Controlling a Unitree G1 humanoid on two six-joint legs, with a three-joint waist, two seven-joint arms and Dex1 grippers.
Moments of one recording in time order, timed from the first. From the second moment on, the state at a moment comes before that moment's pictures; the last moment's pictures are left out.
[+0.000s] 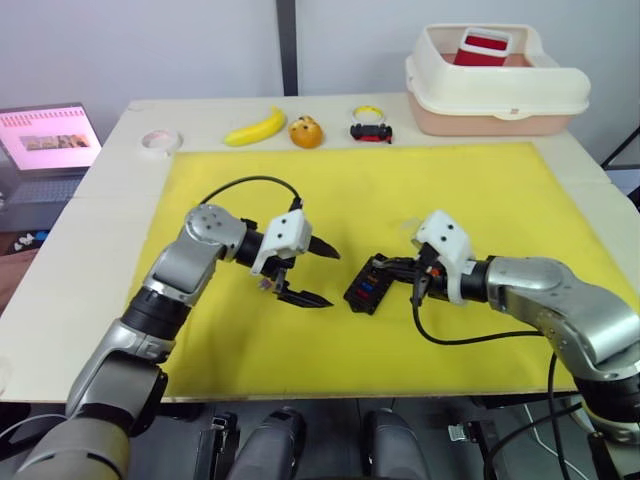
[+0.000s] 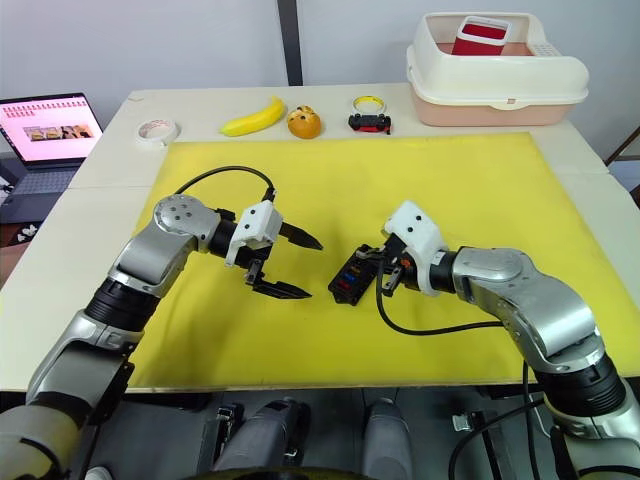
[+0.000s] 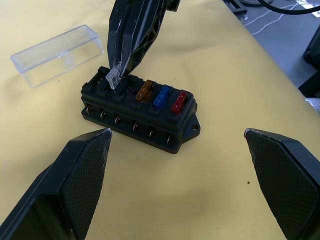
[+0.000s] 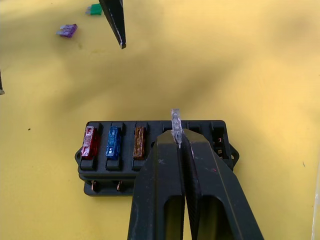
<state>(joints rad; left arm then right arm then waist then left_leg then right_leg) -0.75 0.51 -0.31 0.14 -0.23 0.25 -1.43 -0.39 -0.80 0.07 -0.51 0.56 0.96 0.63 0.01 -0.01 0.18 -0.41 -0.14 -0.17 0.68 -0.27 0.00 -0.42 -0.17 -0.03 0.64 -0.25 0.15</state>
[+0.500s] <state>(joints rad) -0.75 0.51 -0.31 0.14 -0.23 0.25 -1.43 -0.37 -0.78 0.08 -0.50 0.53 0.95 0.63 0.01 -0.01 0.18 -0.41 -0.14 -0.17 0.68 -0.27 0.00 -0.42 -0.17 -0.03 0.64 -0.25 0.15</state>
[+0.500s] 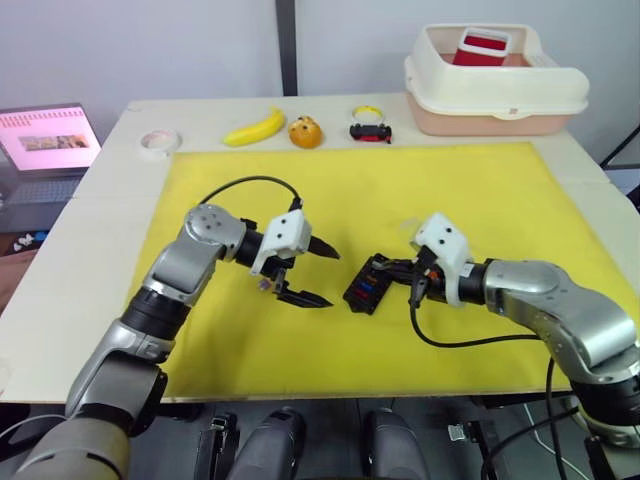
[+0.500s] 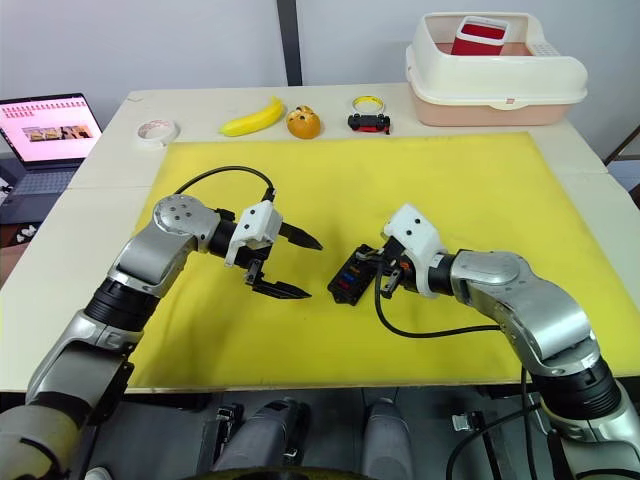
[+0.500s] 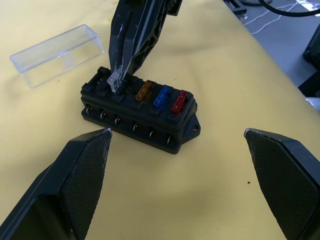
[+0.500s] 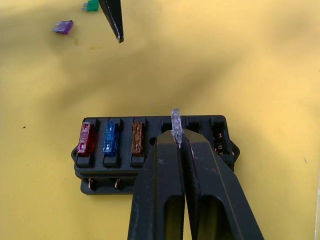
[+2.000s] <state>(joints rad) -0.74 0.51 -0.33 0.14 -0.21 0.25 -1.42 -0.38 -0.78 0.06 -0.55 0.57 1.00 0.63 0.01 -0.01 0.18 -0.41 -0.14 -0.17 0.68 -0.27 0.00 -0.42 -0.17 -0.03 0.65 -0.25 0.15</state>
